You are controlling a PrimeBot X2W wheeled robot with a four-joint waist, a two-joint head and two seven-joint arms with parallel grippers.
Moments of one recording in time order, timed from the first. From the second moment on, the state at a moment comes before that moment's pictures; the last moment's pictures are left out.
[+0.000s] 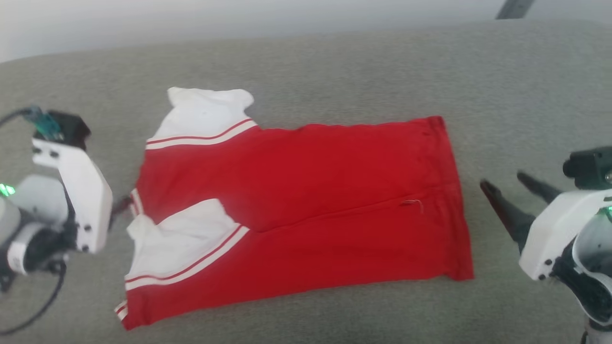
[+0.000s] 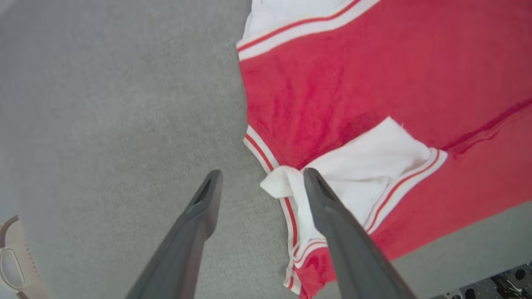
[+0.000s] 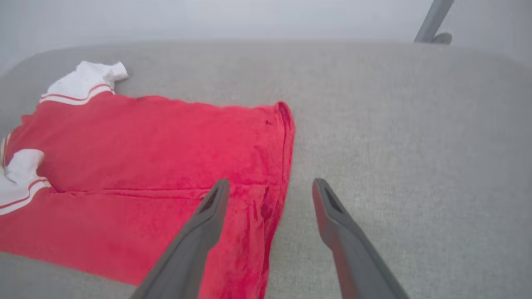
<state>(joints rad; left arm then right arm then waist) -0.81 1.05 -0.96 -0.03 -1.19 0.33 0.68 -0.17 -0.26 -0.05 -0.22 0.47 0.13 0.74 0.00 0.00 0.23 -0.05</state>
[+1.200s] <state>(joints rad) -1.25 0.82 -0.91 0.82 -1.12 0.07 0.78 -0.45 -0.21 0.22 -0.06 0.46 0.13 0.26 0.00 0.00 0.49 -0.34</state>
